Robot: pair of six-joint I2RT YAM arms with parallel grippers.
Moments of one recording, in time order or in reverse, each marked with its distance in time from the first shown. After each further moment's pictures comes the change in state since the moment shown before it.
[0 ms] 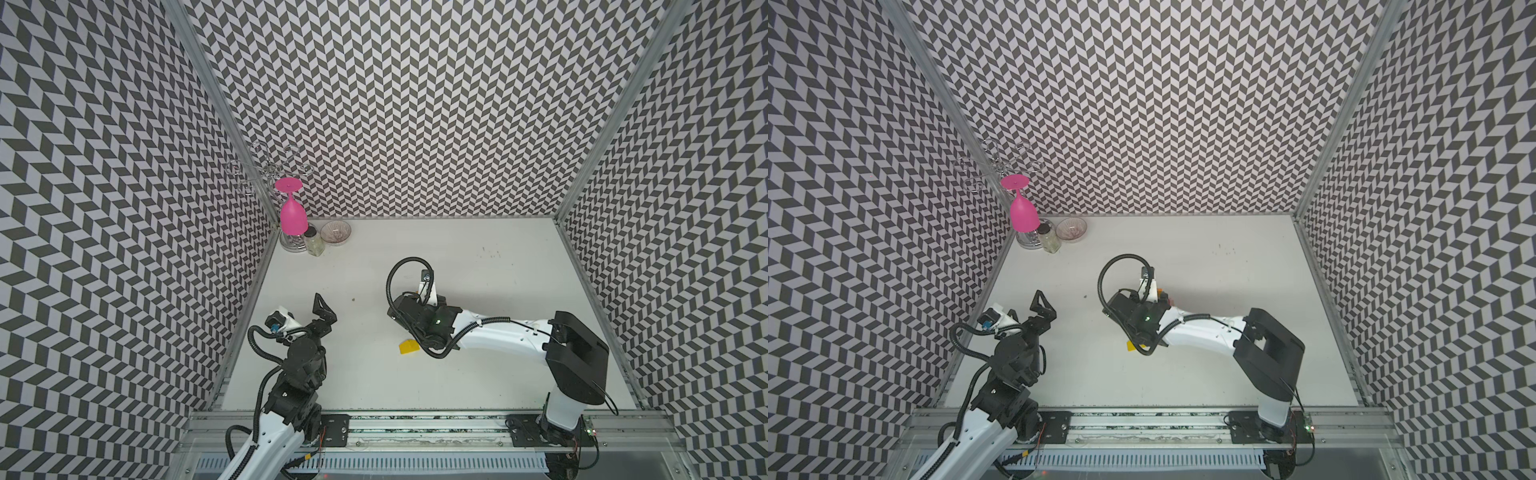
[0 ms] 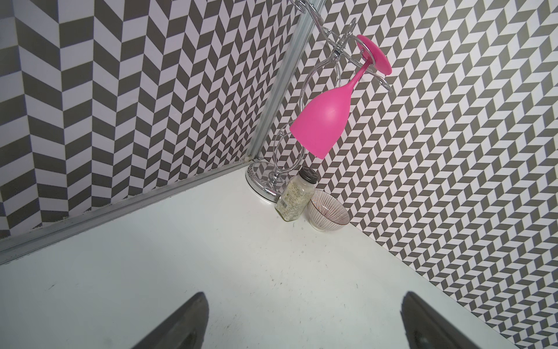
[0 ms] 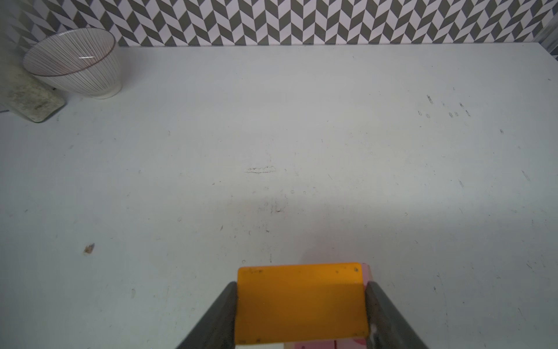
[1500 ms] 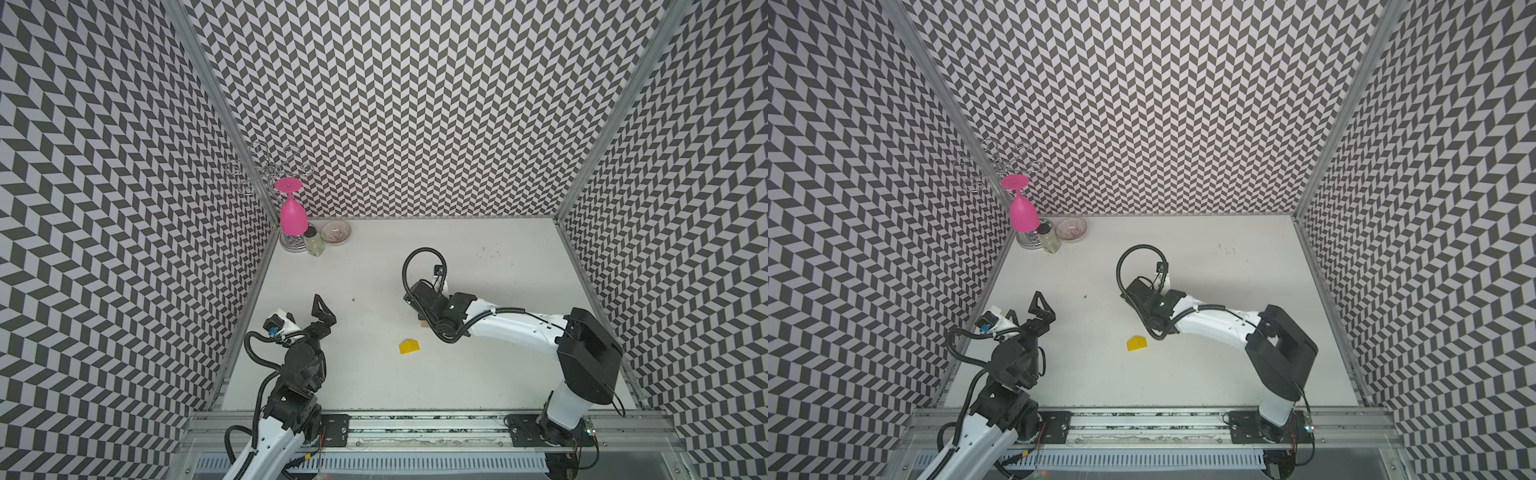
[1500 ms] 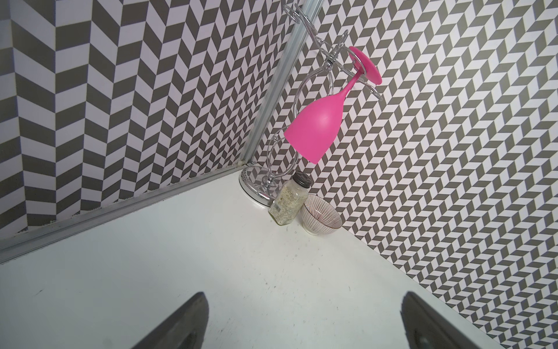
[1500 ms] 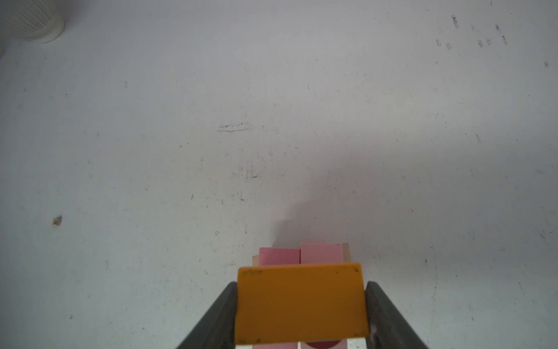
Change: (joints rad) left arm 0.000 -0.072 -0.026 0.000 0.018 0.011; right arm -0.103 -0.038 0.002 -0.109 -0.257 0.003
